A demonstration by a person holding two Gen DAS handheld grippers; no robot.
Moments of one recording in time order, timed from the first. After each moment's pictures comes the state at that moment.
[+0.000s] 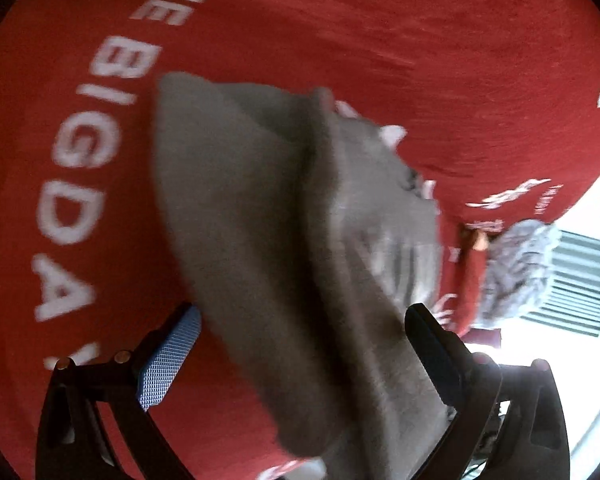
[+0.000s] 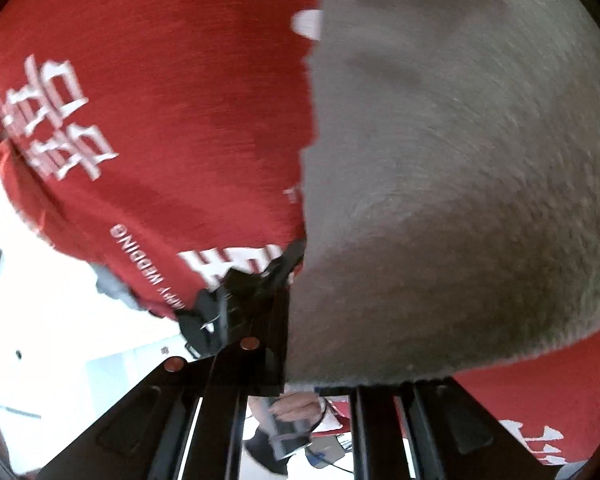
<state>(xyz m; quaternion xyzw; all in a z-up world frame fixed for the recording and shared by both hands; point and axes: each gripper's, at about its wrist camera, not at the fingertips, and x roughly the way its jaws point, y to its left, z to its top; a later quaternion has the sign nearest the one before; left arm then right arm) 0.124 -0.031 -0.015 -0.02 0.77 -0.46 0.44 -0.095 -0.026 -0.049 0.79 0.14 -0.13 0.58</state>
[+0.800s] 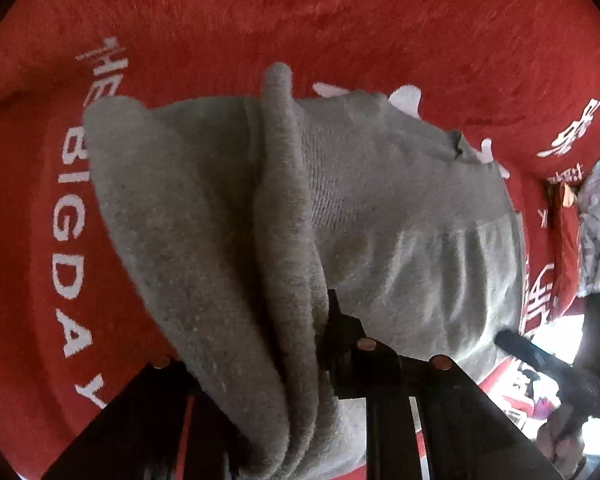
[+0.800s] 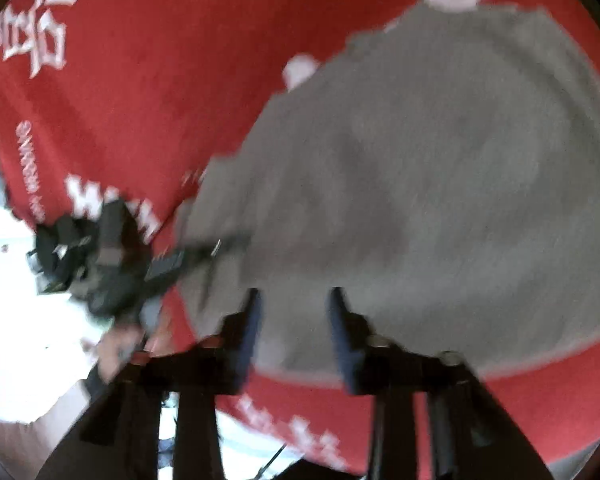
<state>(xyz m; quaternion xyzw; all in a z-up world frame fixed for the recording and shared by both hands) 0.071 -0.082 0.011 0.18 0.69 -0.44 0.54 -0.110 -0.122 -0.005 0.57 0.44 -0.24 0.65</state>
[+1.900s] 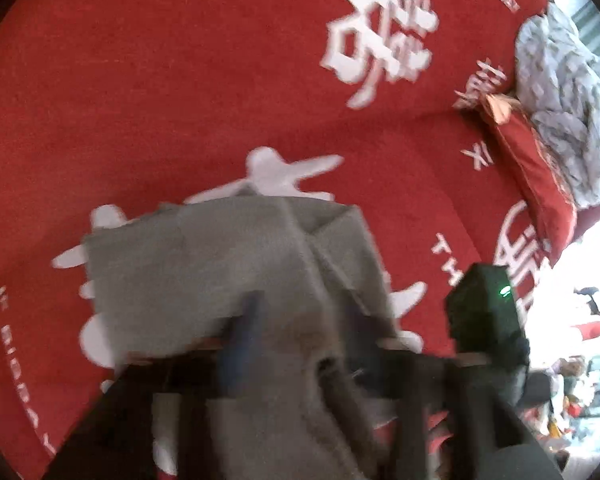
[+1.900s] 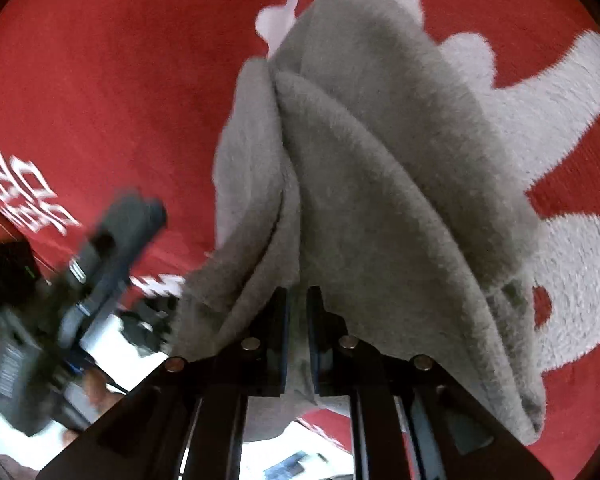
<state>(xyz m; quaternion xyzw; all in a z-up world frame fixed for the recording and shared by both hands) -0.142 -0.237 0.126 0.29 0.53 -0.55 0.57 -0.290 -0.199 -0.072 0.78 0.25 -0.18 0.55</state>
